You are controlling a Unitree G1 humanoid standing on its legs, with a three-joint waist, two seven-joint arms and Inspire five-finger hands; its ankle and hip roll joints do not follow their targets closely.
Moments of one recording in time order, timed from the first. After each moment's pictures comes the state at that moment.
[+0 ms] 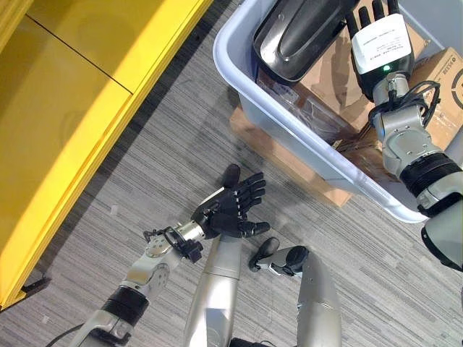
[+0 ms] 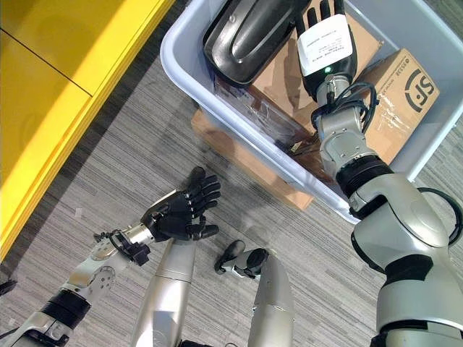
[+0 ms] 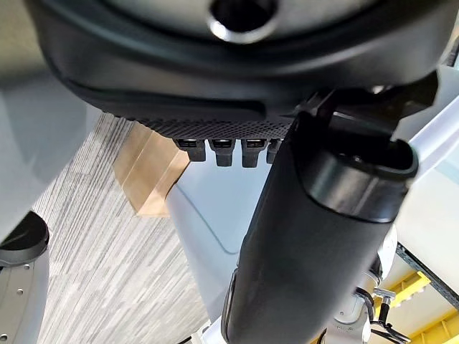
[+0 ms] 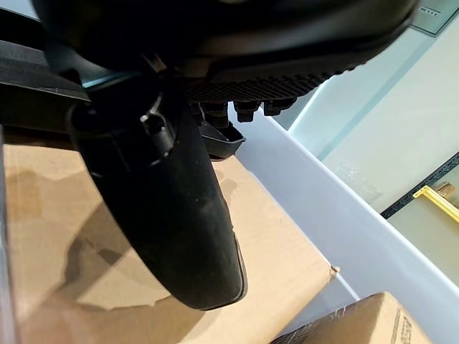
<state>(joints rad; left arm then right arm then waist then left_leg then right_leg) -0.30 0.57 -0.41 0.23 -0.81 -0.08 -0.49 -1.33 -0.72 0.95 0.89 -0.86 0.35 -0.29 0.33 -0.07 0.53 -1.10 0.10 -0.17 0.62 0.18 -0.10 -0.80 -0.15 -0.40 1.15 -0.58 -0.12</state>
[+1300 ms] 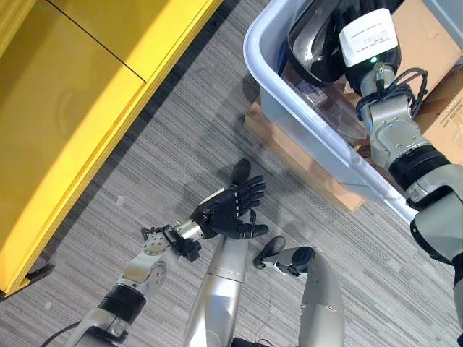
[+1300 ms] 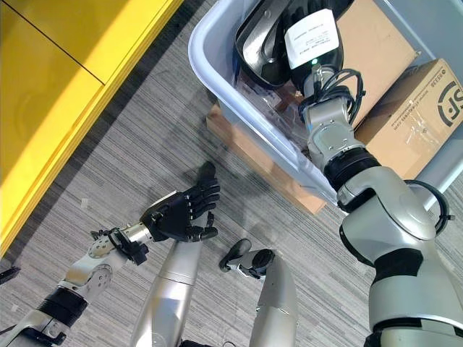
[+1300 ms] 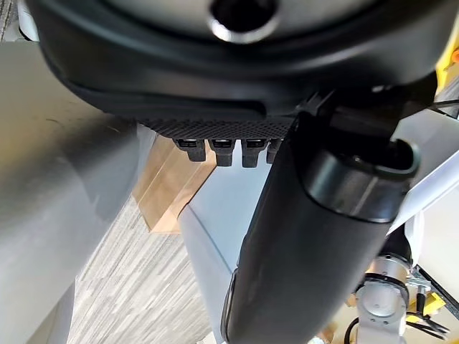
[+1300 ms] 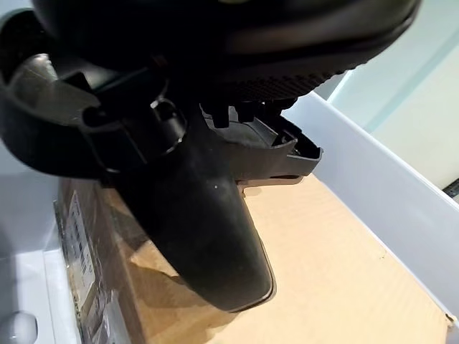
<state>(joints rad) -0.31 0.57 -0.40 0.23 -0.77 -0.04 -0.51 -1.40 -0.66 0.93 0.92 -0.84 0.33 -0.19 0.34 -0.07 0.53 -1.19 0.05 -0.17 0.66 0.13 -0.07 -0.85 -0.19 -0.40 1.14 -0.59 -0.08</state>
